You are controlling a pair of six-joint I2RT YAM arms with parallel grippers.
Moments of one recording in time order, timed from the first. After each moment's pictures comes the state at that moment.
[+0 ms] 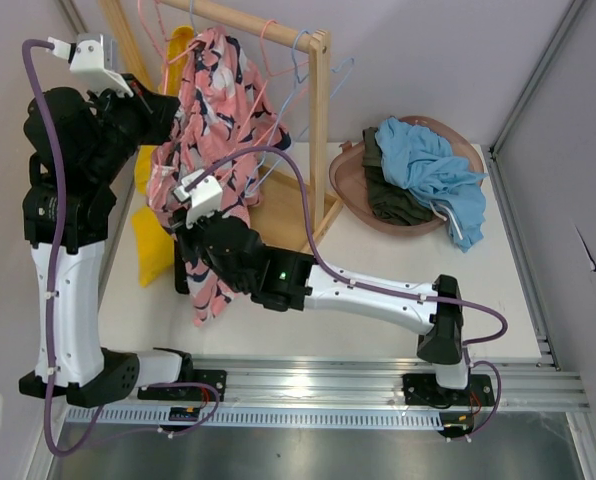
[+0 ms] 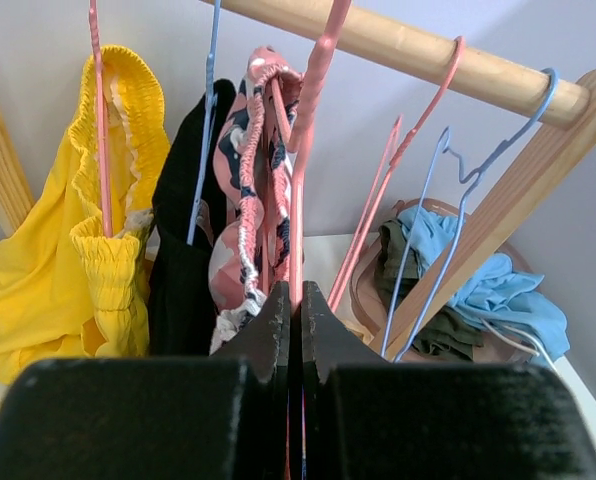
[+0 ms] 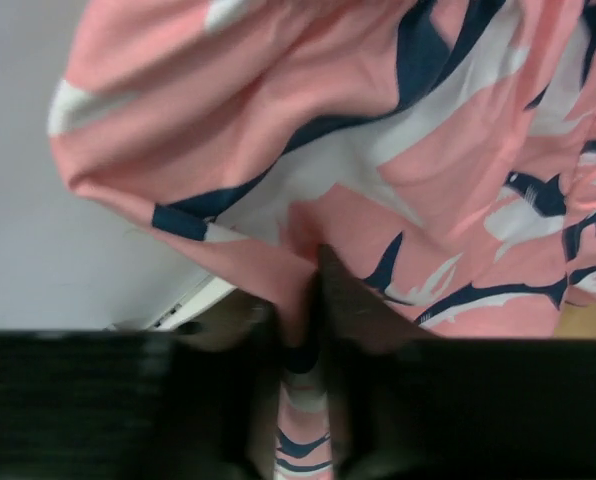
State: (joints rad) left arm -0.16 1.28 2.04 -0.74 0.11 -0.24; right arm 1.36 1.94 2.03 -0.05 0.56 0.17
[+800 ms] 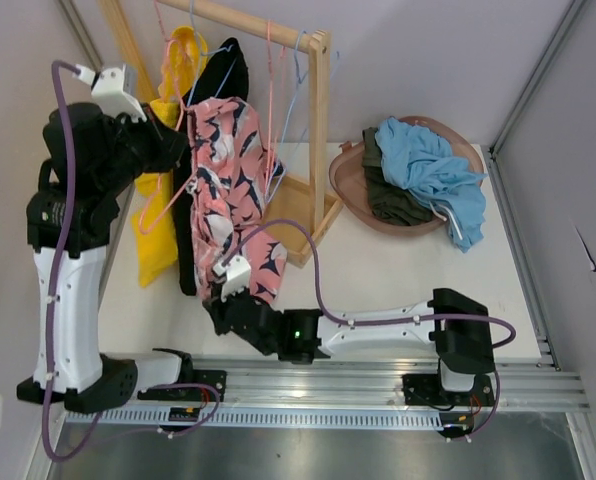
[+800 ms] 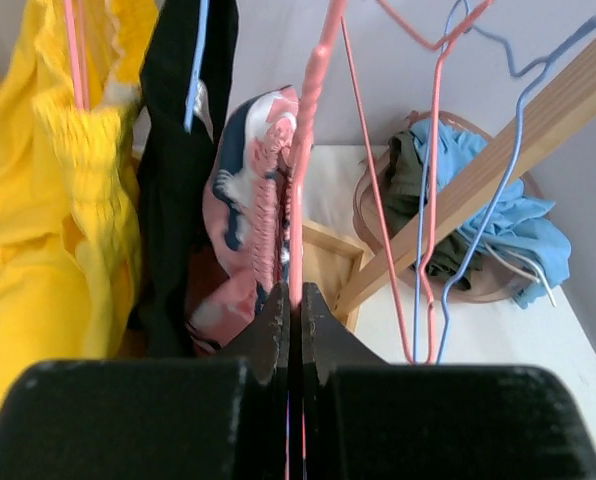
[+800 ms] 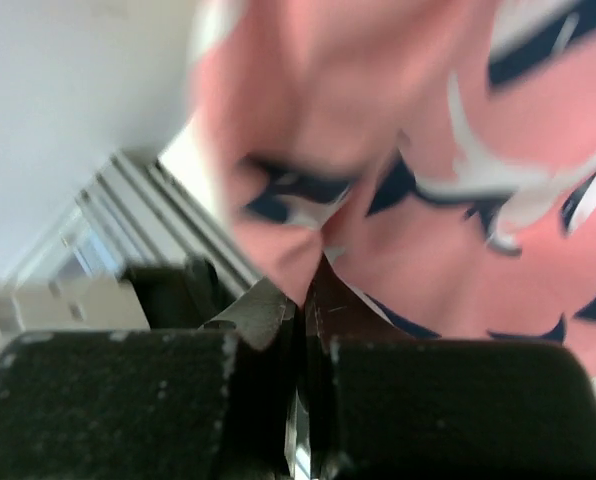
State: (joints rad) left arm -0.16 1.28 2.03 -0.95 0.12 -0.26; right arm 1.49 1.78 1.31 0.19 0.58 0.54
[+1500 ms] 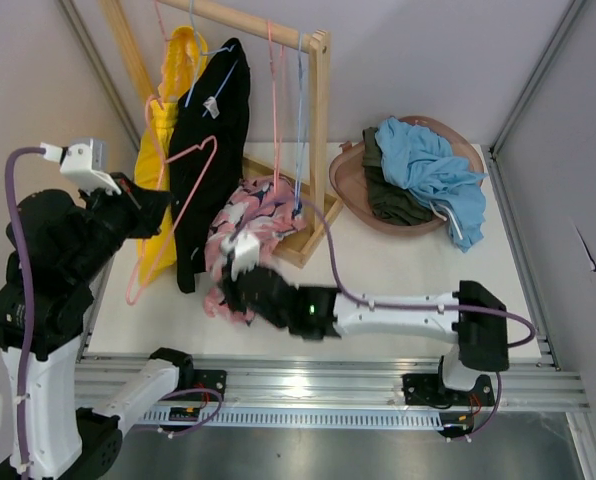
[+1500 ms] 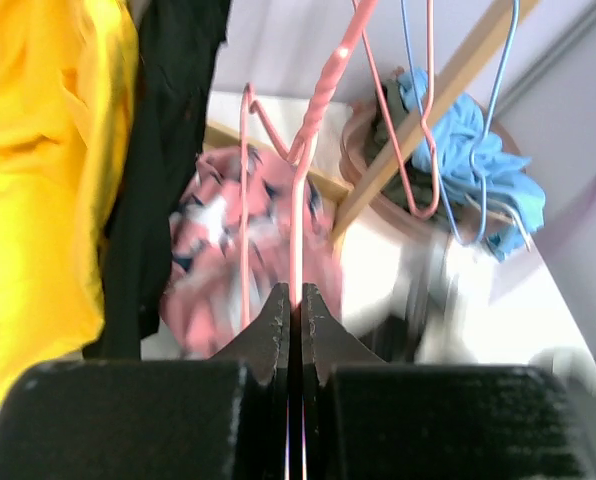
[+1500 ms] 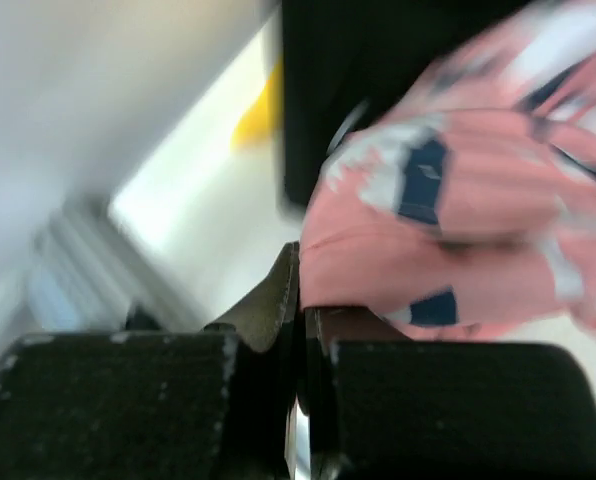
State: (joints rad) left arm -0.23 0.86 1.66 -1.00 0.06 -0.32; right arm 1.30 1.73 1.44 0.02 0.44 0.44
